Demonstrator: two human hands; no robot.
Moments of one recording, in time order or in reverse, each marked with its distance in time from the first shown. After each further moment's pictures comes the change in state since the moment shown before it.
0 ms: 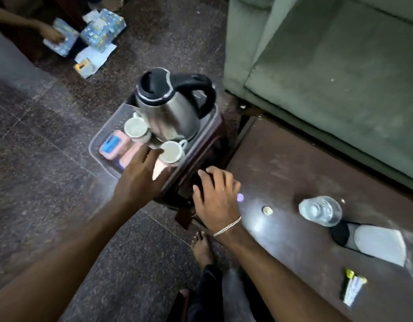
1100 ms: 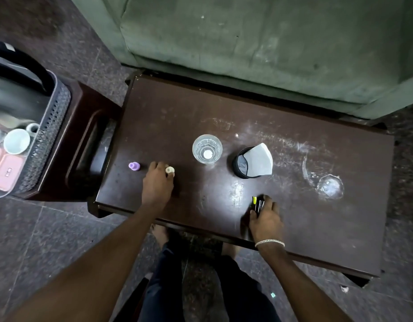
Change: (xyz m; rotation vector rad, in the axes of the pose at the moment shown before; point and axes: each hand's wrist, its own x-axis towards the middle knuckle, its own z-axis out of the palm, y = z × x) left_hand -0.057 0.277 0.252 -0.109 -0.364 -0.275; right_hand -0.304 0.318 -0.080 0.066 -0.195 1.044
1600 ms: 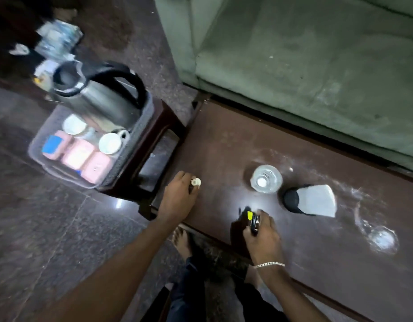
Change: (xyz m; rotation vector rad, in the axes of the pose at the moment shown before) left_hand -0.013 -0.055 -0.100 -0.081 0.165 0.173; right_hand -0.057 -0.147 -0.001 0.151 -0.109 -0.203
